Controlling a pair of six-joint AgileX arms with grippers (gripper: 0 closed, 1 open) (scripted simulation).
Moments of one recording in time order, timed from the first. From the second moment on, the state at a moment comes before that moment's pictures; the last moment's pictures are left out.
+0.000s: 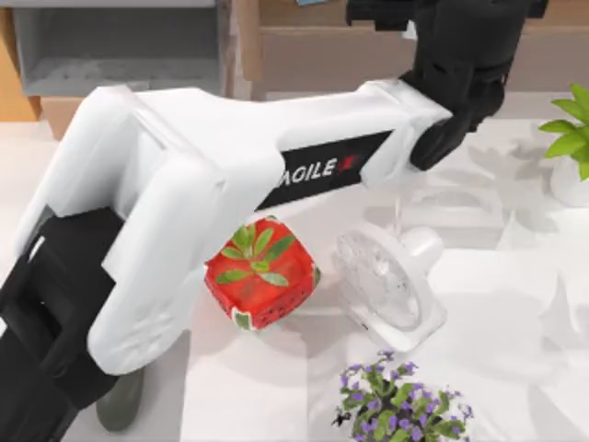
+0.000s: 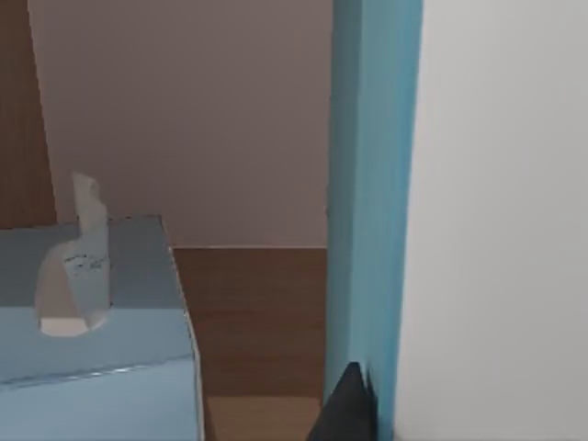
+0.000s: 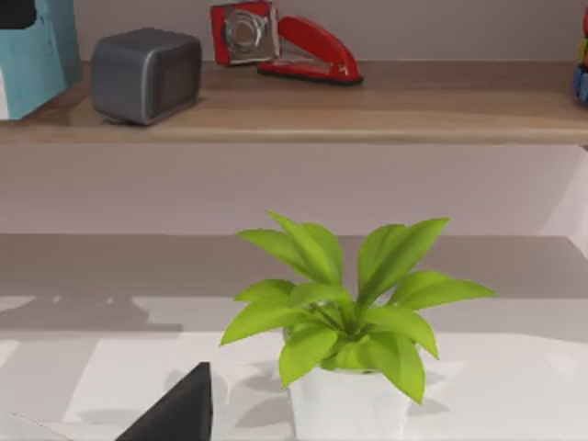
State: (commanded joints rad) left arm -0.87 2.42 1.96 0.49 -0.82 0.02; right arm 0.00 0.00 0.00 0.00 0.00 0.00
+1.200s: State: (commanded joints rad) left arm -0.86 1.73 0.94 0.72 -0.74 0.62; right arm 0.00 0.00 0.00 0.00 0.00 0.00
